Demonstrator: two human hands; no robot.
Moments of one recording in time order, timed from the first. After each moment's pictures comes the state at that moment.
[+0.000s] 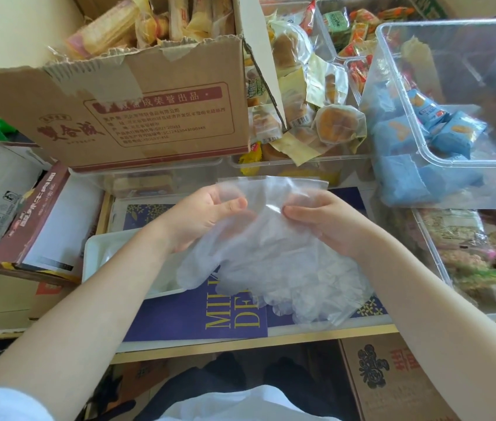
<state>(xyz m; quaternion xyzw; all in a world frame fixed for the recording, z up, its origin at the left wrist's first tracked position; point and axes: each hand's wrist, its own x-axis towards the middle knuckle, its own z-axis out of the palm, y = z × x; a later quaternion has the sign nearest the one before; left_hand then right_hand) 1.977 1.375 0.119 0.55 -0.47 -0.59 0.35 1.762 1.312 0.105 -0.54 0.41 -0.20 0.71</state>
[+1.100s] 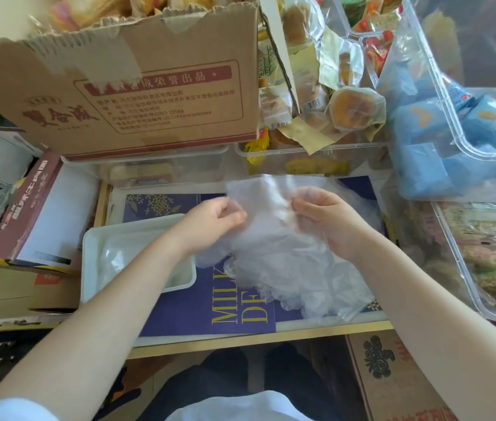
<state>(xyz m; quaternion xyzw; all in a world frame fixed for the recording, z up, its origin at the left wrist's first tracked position) 1.988 1.379 0.073 0.68 -0.49 -0.49 0.24 1.782 1.312 0.073 -0.45 0.47 -0.25 0.72</state>
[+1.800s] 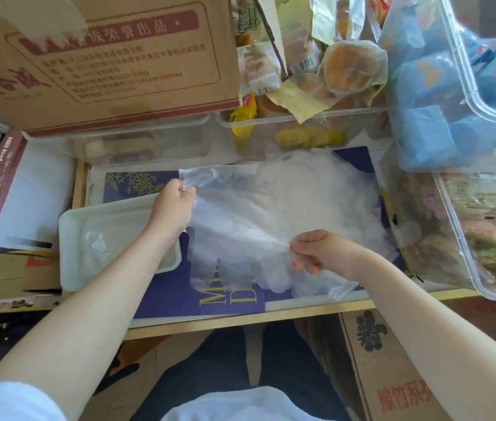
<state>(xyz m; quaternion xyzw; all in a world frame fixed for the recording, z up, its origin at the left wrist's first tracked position) 2.001 1.370 0.005 0.83 -0.35 -0.32 0.29 1.732 1.343 0.004 -0.47 0.50 0.03 0.73</state>
